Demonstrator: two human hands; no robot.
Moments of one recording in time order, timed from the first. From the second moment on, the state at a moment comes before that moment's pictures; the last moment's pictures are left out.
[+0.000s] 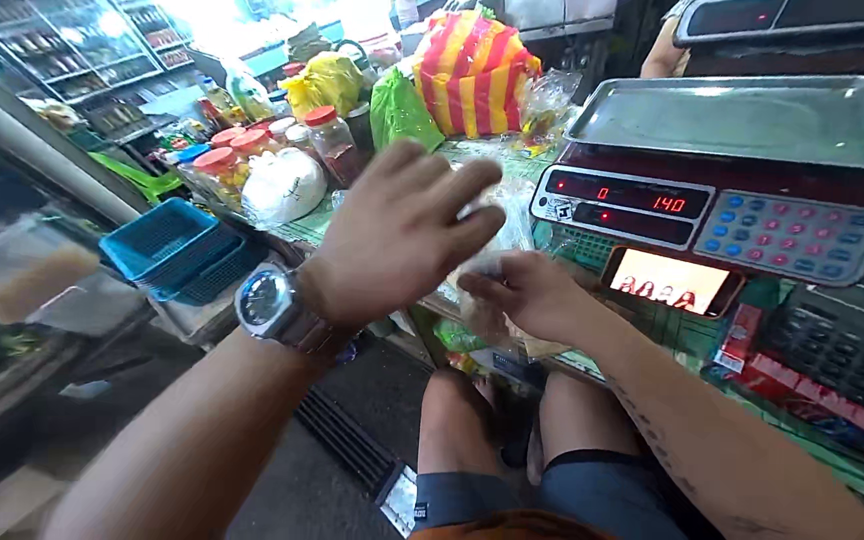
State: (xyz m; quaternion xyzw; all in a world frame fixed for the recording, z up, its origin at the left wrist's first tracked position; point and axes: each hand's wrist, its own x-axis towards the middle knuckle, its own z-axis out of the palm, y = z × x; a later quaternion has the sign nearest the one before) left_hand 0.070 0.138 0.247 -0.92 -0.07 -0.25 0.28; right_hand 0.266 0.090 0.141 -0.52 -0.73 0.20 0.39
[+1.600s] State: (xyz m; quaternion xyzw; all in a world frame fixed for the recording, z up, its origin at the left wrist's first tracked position) left_hand 0.105 0.375 0.039 -0.81 -0.58 -0.07 -0.10; right_hand 0.295 0.206 0.057 -0.70 -0.58 0.28 0.30
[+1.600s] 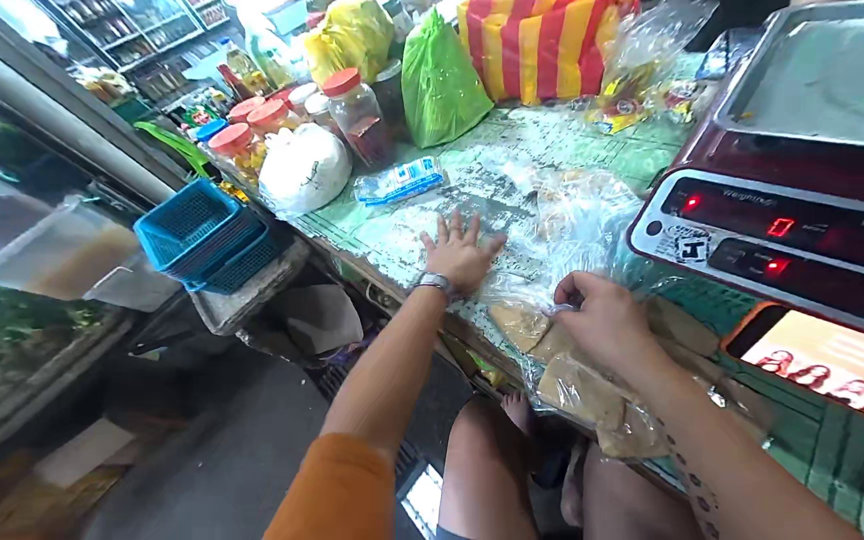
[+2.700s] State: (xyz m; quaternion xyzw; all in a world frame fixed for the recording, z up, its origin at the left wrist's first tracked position) left_hand 0.055 0.281 0.056 -0.71 -0.32 -0.42 -0.47; right_hand 0.270 0.187 0.149 -0.54 -0.69 0.30 0.38
